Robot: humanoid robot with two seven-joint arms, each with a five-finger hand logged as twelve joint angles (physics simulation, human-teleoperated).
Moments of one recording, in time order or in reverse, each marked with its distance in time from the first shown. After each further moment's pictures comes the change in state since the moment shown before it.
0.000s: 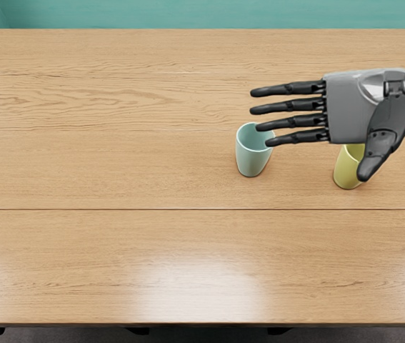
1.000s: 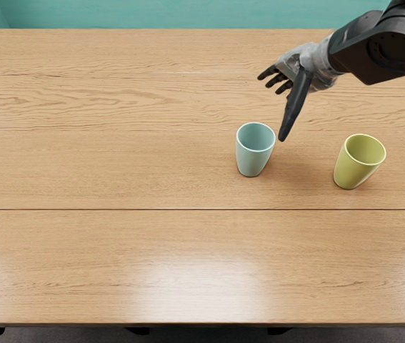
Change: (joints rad) left arm -0.002 0.000 0.000 -0.003 0.000 0.000 0.000; right arm 0.544 0.647 -0.650 -0.401 -0.566 -0.484 0.000
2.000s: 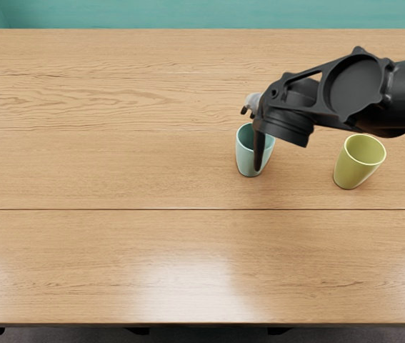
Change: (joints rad) left arm 0.000 0.000 -0.001 0.000 0.000 0.000 0.000; right arm 0.026 0.407 -0.298 -0.009 -0.009 -0.380 0.000
